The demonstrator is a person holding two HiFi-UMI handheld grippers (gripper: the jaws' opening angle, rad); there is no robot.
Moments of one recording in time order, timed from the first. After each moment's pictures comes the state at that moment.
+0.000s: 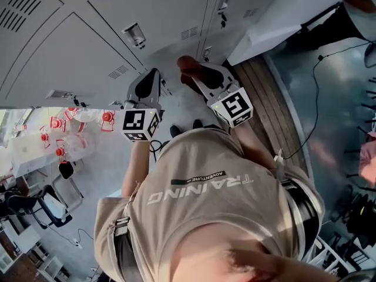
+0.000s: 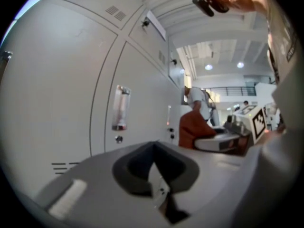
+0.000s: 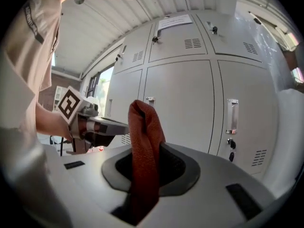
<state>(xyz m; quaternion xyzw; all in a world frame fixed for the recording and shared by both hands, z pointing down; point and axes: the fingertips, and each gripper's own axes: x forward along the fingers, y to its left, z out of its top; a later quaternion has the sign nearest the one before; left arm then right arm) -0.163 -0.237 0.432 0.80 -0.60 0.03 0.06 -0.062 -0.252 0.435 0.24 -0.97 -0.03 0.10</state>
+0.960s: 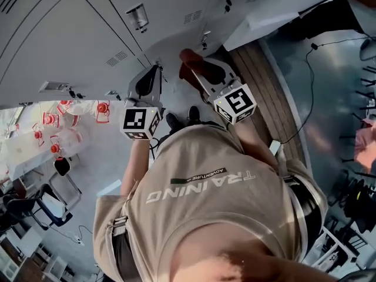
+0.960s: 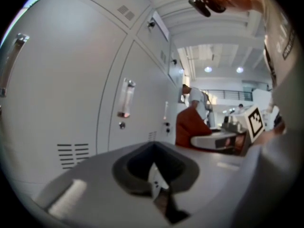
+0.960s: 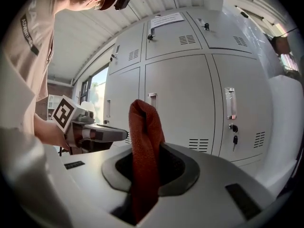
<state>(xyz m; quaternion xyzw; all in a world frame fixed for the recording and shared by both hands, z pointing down) -0.174 -0.207 0.457 0.81 -0.57 0.03 0.09 -0.077 -0.226 0.451 0.26 -0.96 0.02 0.09</state>
